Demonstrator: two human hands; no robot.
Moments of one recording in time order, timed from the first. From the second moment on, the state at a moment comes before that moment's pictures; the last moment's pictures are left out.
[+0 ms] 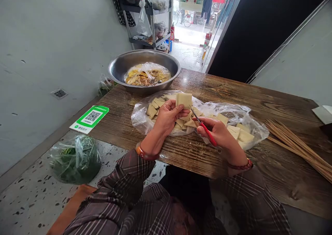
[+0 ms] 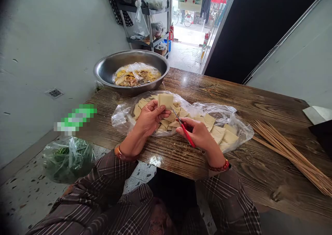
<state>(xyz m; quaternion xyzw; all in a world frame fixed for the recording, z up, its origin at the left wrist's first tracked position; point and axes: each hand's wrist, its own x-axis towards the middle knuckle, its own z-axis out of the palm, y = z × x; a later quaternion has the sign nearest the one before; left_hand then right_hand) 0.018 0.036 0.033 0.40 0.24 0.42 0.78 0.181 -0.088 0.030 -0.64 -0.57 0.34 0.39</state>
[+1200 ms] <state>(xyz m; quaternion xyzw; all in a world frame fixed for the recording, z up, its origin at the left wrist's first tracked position) 0.019 0.030 0.028 0.44 0.21 0.38 0.79 0.177 -0.088 0.028 -0.60 -0.55 0.40 0.43</state>
